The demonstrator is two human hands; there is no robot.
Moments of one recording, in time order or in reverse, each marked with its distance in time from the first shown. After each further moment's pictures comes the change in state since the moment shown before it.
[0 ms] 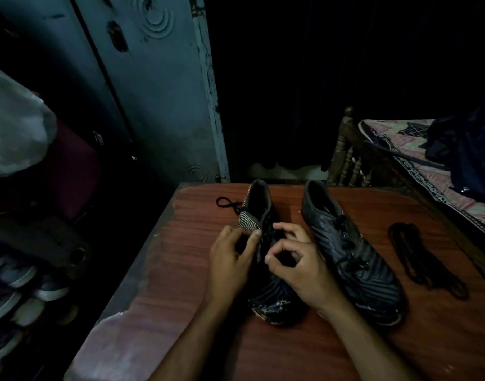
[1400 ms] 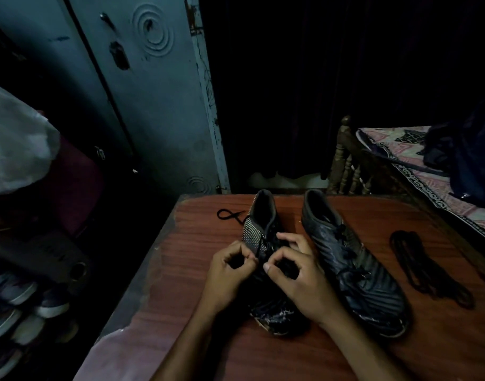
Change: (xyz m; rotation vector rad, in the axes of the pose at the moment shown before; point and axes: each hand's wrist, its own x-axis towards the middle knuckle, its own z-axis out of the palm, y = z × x) left_hand 0.005 -0.010 -0.014 -0.459 -0.263 -0.055; right_hand -0.001 -0.003 0.003 -0.081 0.031 -0.035
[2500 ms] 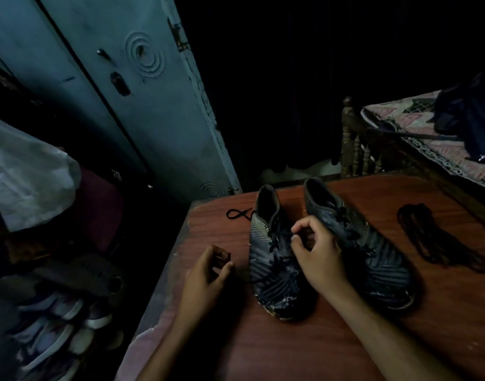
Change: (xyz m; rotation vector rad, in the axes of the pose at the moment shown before) left_hand -0.031 0.020 -0.049 0.607 0.126 -0.146; right_hand 0.007 -0.007 -0.005 0.042 0.367 0.028
